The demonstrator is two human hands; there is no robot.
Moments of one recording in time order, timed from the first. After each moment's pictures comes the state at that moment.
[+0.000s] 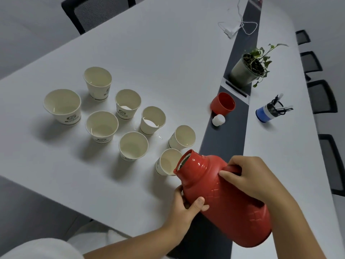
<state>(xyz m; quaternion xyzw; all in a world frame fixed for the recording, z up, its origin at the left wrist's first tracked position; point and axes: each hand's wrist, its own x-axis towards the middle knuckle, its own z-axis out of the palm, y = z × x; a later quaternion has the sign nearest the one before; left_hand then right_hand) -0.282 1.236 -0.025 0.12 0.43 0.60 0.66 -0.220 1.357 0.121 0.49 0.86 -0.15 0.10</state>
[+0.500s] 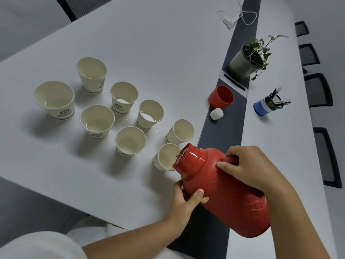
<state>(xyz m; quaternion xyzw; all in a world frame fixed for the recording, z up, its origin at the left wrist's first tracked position) -0.284 1.240 -0.021 0.09 0.43 0.58 0.68 -0.234 1.362 0.125 0.49 0.85 -0.14 0.12</state>
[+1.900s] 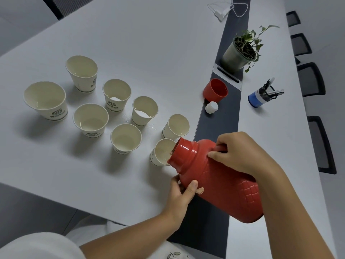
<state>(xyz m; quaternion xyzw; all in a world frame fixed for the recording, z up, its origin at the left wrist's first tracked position) -0.283 1.238 -0.027 0.08 0.40 0.60 0.69 -0.246 1.363 0.126 0.47 0.86 -0.12 0.15</state>
